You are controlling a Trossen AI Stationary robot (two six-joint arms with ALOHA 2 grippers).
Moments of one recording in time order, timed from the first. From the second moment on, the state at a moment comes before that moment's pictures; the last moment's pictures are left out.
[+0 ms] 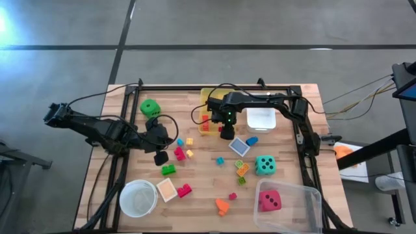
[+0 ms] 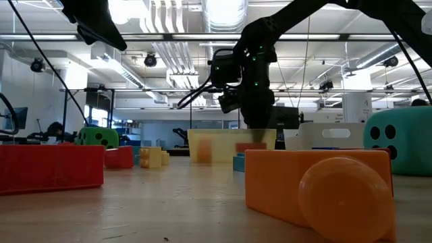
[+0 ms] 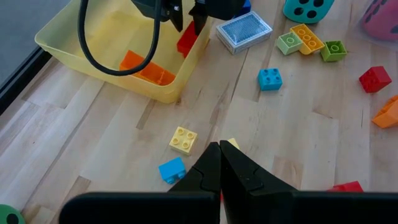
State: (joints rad) left arm -0.29 1.04 0.91 -0.75 -0.44 -0.47; right arm -0.32 2.12 1.63 -1.05 -0.10 -0.11
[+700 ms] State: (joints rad) left arm -0.29 1.04 0.91 -0.75 -0.44 -0.47; right arm -0.32 2.10 1.82 -1.23 -0.02 -0.11
